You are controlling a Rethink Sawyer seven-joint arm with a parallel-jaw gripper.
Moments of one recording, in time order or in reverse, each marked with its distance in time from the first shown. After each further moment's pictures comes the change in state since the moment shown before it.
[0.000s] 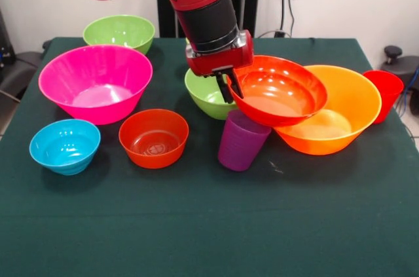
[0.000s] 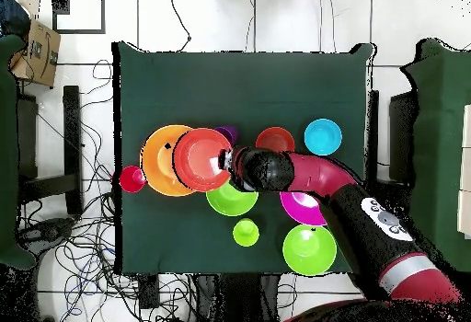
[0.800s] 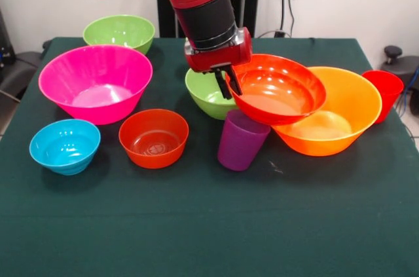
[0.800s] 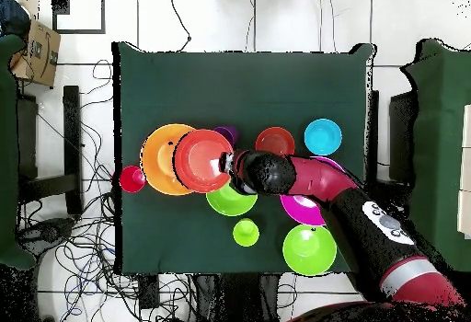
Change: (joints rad) arm 0.000 -0.007 -0.018 0.021 0.034 -0.001 0.000
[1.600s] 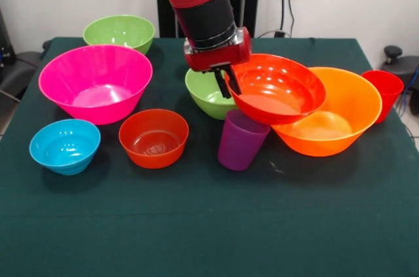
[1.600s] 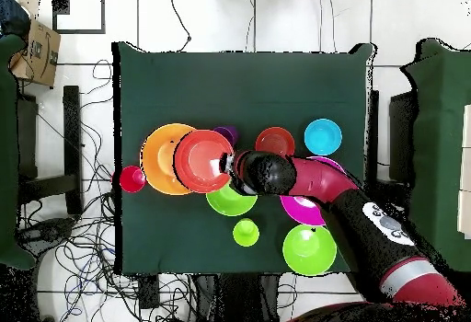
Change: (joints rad) arm 0.001 -0.001 -0.007 0.005 0.010 0.000 0.000
